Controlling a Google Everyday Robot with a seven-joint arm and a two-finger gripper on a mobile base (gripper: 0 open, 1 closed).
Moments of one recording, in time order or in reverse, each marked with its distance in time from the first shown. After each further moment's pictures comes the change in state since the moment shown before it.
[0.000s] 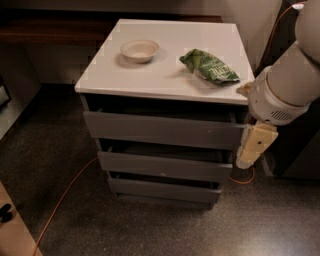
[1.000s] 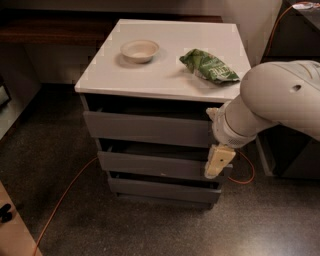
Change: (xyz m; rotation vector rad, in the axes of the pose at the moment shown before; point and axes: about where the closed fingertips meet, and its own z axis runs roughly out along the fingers) arm -0.027 0.001 0.109 0.038 -0.069 -0.058
